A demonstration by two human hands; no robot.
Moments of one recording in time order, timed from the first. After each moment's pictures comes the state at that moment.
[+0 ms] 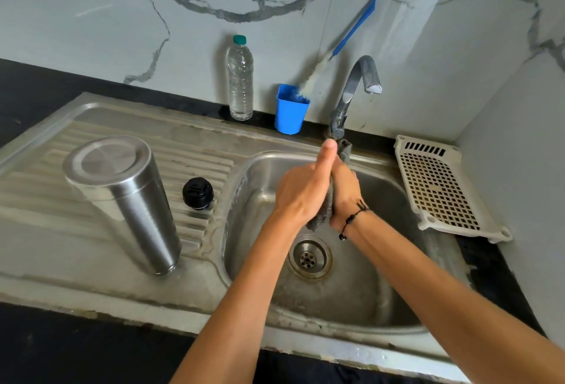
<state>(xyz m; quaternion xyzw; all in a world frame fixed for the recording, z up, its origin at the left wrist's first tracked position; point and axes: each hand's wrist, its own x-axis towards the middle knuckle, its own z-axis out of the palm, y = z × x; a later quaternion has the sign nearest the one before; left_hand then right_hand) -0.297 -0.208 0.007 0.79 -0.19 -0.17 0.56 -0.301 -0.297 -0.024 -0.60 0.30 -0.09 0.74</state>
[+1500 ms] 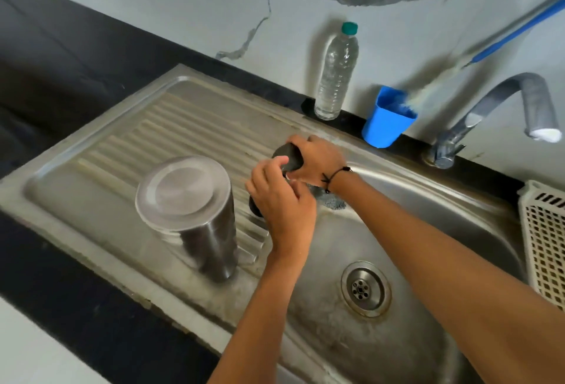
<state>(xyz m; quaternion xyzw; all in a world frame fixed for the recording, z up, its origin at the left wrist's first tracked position) -0.221 -0.149 -0.064 0.80 0.12 0.24 0.53 -0.121 -0.230 -0.062 -0.99 -0.11 0.05 0.10</state>
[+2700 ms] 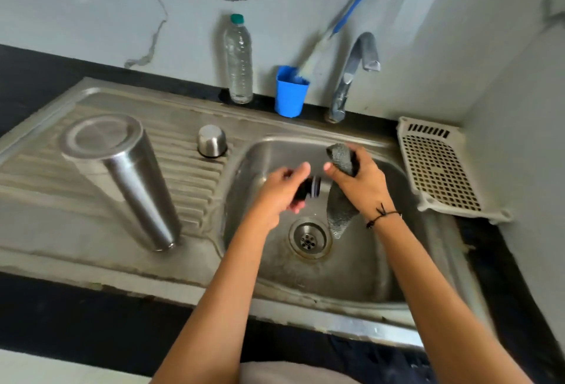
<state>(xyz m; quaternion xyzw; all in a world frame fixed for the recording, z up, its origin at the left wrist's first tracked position) -0.278 -0.199 -0.062 0.69 -0.01 -0.30 0.66 -0.336 -0.335 -0.035 -0.86 0.21 -0.14 0.43</state>
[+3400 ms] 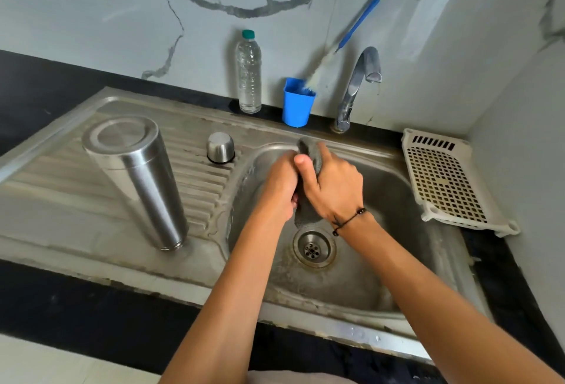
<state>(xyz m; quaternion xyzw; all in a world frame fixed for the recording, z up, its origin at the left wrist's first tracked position) -0.294 -0.203 -0.009 0.63 0.09 -0.26 0.73 -0.334 -0.279 -0.014 -0.95 0.08 -0.24 0.18</state>
